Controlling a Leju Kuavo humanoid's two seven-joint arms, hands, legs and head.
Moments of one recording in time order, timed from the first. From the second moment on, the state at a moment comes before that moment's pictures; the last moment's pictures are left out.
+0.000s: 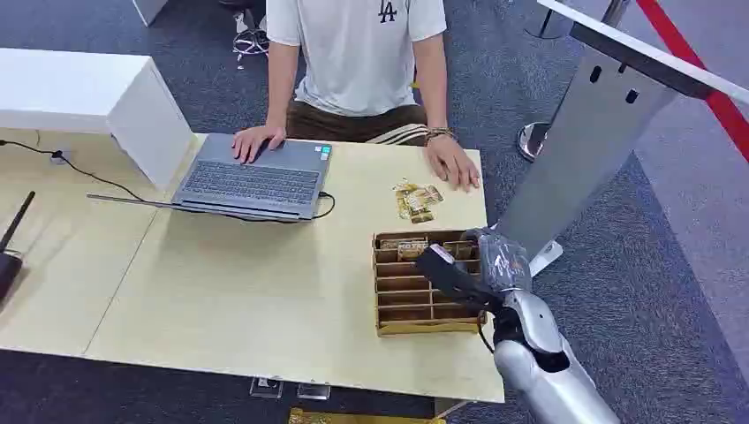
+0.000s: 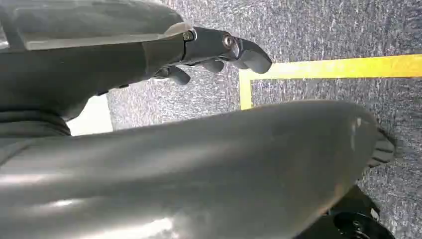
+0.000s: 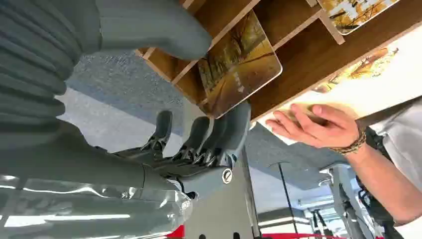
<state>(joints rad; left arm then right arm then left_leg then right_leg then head) -0.12 0.06 -1.12 -0.22 1.14 0.13 0.05 -0.43 -0.16 0.67 -1.26 0.77 -0.15 0.40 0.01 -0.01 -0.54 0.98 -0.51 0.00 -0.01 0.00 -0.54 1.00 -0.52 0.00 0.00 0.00</state>
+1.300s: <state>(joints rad) -0.12 0.06 -1.12 -0.22 1.14 0.11 0.03 -0.46 -0.16 0.70 -1.23 0.74 -0.17 0.37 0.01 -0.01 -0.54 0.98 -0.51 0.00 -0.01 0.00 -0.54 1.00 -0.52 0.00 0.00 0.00</state>
